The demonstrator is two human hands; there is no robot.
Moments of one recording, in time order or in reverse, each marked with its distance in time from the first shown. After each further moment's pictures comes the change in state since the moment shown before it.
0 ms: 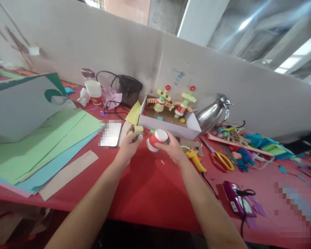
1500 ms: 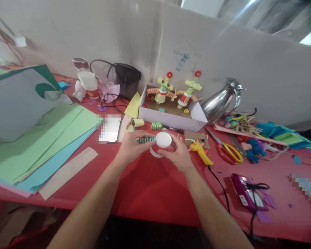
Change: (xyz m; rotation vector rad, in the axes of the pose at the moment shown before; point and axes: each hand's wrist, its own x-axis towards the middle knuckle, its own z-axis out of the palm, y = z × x) left_hand -0.018 0.025 0.005 0.424 -0.270 0.228; right_hand -0.045 0.006 0.008 0.006 0.127 -0.005
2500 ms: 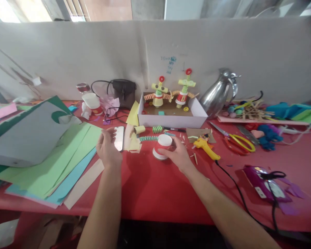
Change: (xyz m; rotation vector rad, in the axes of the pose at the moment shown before) left_hand 0.019 -0.033 -0.044 -0.260 0.801 -0.051; right_hand 0.000 0.011 0.014 0.055 0.164 0.117
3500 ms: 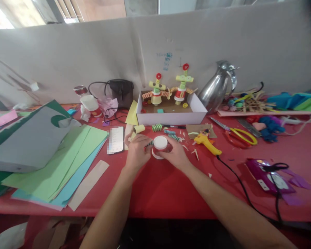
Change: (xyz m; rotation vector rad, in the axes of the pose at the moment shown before) left_hand -0.048 0.005 0.023 0.751 -0.787 0.641; right_hand -0.002 0.005 0.008 -0.096 -0.074 -0.193
